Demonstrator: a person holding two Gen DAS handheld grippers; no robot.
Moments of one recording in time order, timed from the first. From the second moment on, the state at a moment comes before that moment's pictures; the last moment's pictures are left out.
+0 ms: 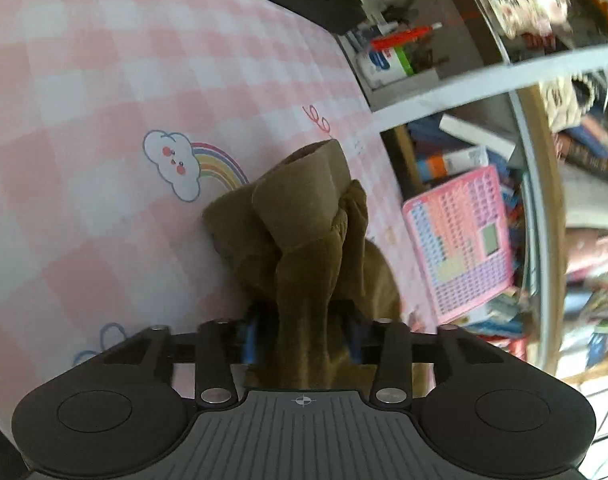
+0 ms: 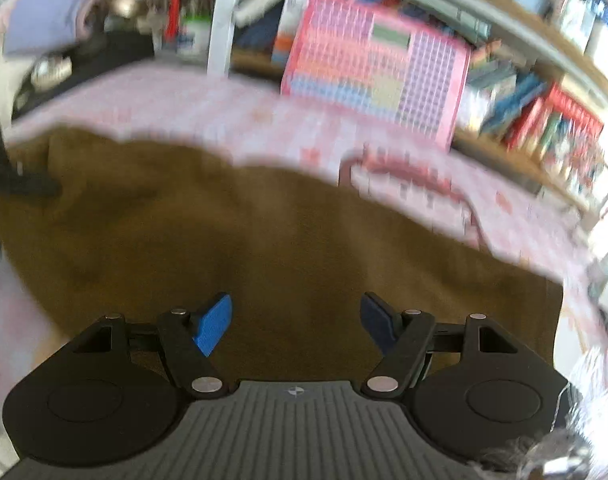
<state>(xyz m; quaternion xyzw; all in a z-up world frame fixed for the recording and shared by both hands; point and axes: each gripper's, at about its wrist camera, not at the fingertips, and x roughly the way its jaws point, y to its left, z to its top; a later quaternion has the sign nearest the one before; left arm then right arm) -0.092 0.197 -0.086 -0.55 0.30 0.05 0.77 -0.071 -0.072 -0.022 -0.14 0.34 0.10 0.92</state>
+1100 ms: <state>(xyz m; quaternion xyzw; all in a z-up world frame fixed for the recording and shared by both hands) -0.085 0.200 -0.091 -0.59 0.29 0.05 0.75 -0.101 -0.028 -0.035 -0.19 0.37 0.17 0.89</state>
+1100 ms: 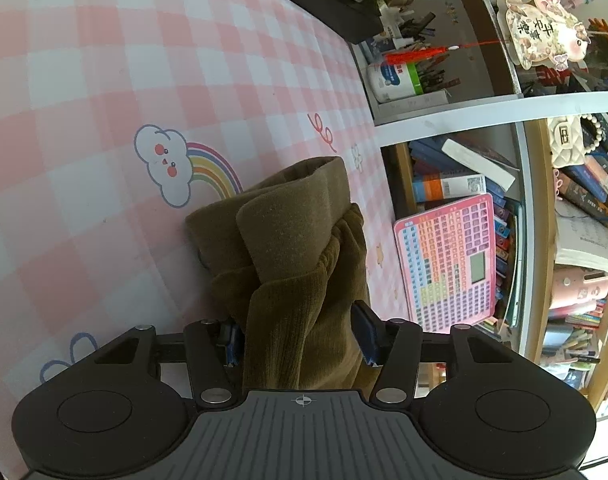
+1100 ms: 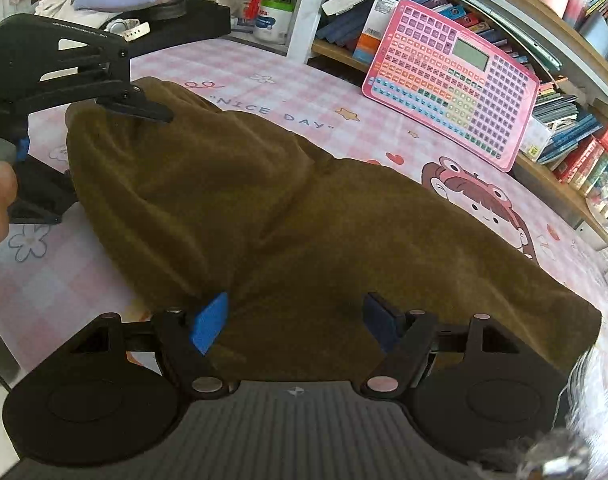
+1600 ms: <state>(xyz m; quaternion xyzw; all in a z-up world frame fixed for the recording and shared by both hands) -0.085 0.179 -0.057 -0.48 0.29 0.08 0.82 -0.091 -0.067 -0.024 -0.14 0.37 0.20 0.90</state>
